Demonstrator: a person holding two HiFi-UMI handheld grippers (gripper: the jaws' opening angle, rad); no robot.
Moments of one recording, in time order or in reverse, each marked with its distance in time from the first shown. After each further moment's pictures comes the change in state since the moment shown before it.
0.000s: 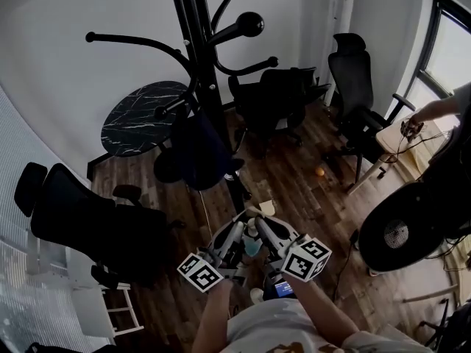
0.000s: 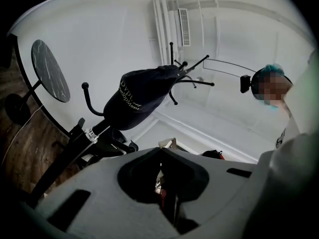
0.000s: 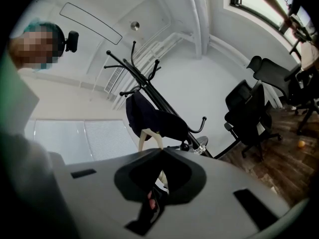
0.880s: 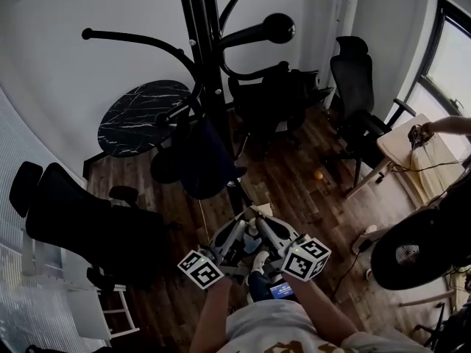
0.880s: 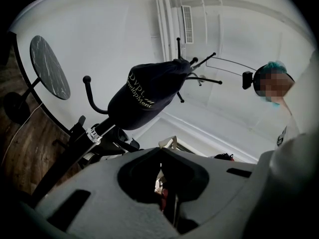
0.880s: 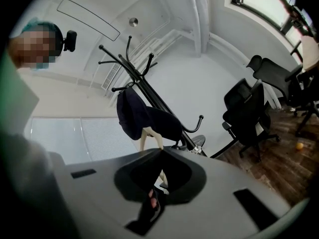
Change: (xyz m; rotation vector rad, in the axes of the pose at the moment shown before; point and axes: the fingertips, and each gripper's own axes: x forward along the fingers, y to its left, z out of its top) left arm 0.019 0.029 0.002 -0.017 0.030 0.003; right arm 0.023 -0.022 -0.001 -0.003 0.025 -0.027
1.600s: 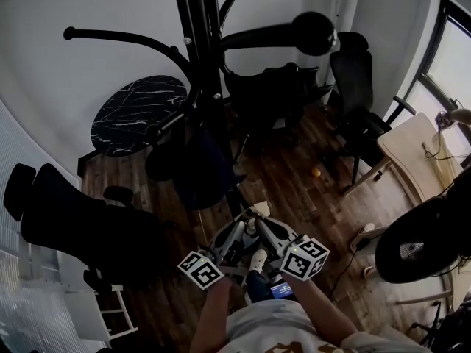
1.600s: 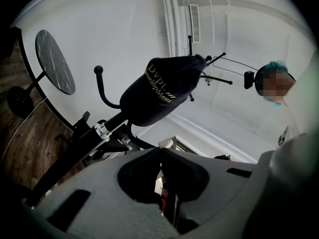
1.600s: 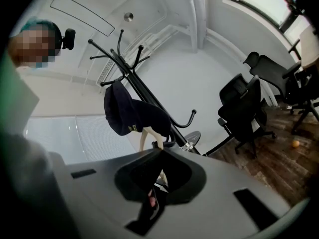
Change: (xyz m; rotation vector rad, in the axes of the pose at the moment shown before) left arm 0.011 0.034 -0.007 -0.044 0.015 0.029; right arm 0.018 -0.030 -0.012 0.013 0.047 -0.038
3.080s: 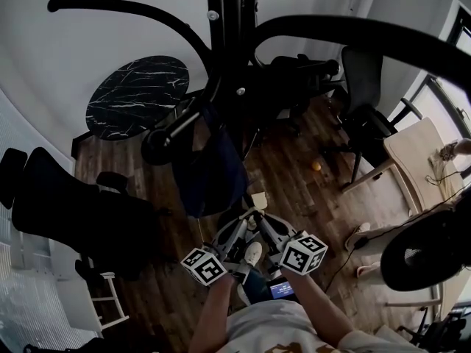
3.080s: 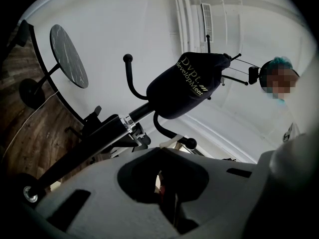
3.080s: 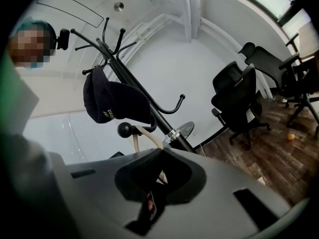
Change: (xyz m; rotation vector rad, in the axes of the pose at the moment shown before) left arm 0.002 0.059 -0.022 -0.080 0.013 0.076; right arm 0.033 -0.045 -0.032 0.040 0.099 -0.053
